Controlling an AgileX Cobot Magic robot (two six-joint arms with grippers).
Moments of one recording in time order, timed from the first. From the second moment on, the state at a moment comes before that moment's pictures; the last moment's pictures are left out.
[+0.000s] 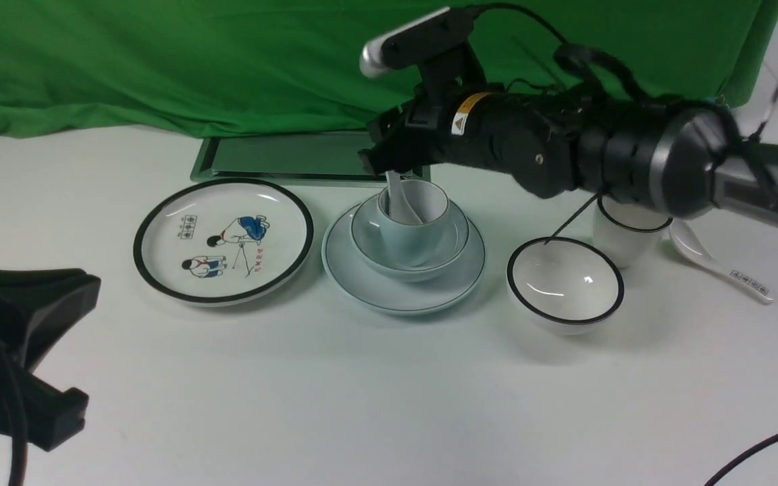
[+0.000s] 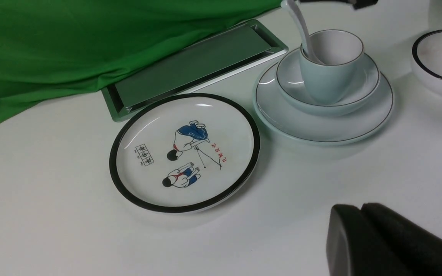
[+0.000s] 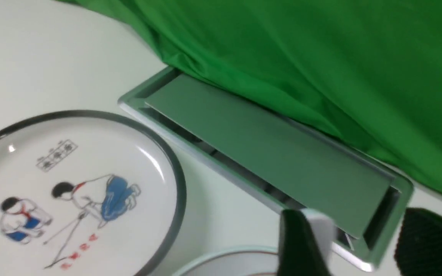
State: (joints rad) right arm 0.58 1.95 -1.58 0.09 0.08 -0.16; left arm -0.38 0.64 -0.63 0.08 0.49 0.08
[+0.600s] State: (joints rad) right arm 0.58 1.05 -1.02 0.09 0.18 -0.24; left arm -0.38 0.64 -0.63 0.08 0.49 0.08
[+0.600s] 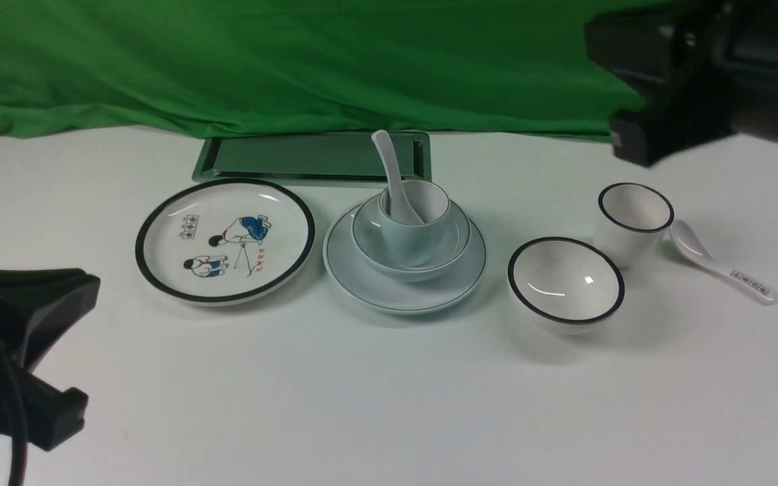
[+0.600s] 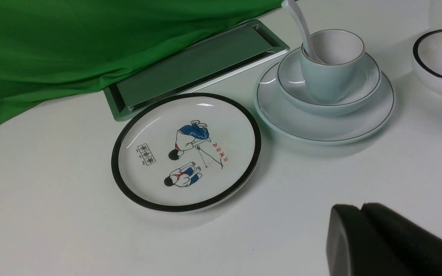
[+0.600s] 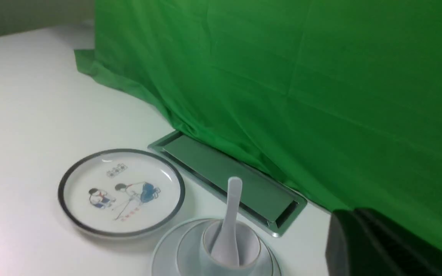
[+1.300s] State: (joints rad) right arm 0.58 0.69 -0.84 0.10 0.20 -0.25; left arm -0.38 0.64 -0.63 0.08 0.49 0.08
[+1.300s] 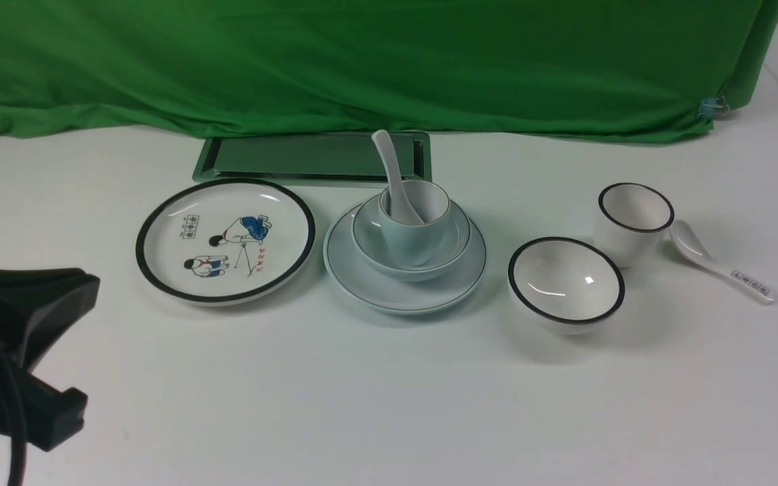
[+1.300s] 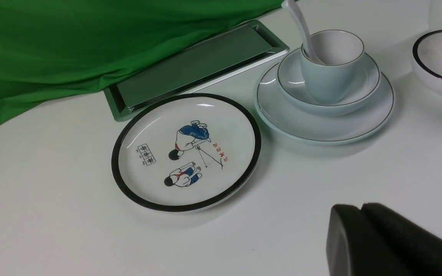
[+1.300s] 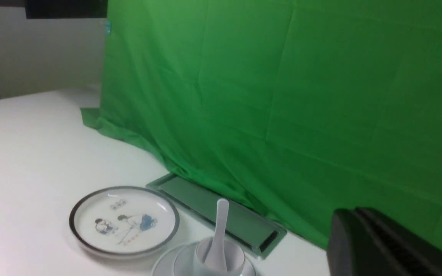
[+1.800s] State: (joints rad) right arm 0.36 0.25 -0.41 0.09 0.01 -0.23; left arm -0.38 0.64 -0.63 0.08 0.49 0.08
